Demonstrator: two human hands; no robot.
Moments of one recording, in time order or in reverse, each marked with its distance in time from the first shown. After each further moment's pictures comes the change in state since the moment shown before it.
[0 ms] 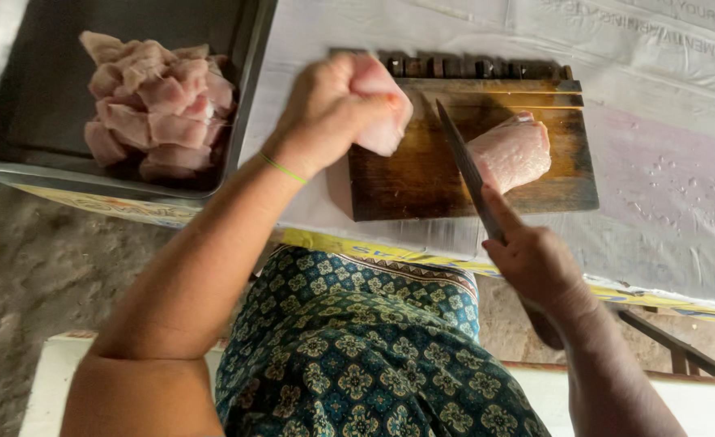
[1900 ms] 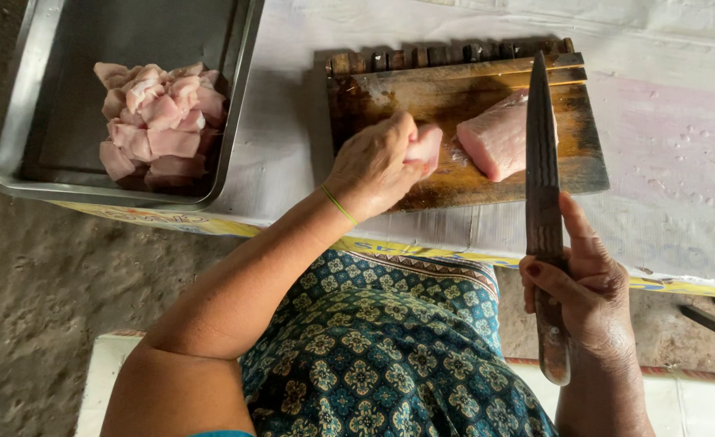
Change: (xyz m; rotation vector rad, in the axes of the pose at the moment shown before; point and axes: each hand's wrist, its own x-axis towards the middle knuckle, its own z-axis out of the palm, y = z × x) left_hand -0.014 -0.020 0.095 0.771 -0.091 0.070; right_hand -0.070 0.029 0.001 1.392 0.226 0.087
